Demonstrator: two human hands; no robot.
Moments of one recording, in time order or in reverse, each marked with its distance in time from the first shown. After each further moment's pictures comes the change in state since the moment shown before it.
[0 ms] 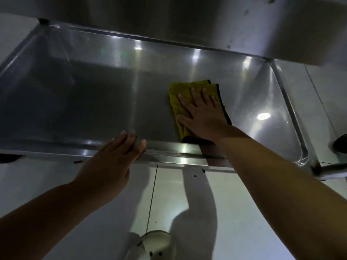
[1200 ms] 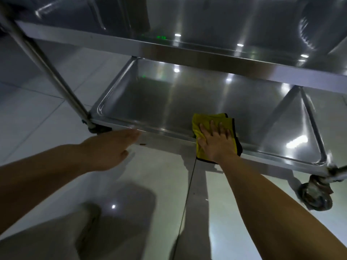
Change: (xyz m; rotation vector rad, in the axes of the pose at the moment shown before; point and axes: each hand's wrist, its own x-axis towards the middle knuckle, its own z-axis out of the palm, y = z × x) left_hand -0.151 -0.039 -0.150 -0.010 -0.446 -0.293; right_hand -0.114 -0.119 -0.001 -0.026 -0.091 0.052
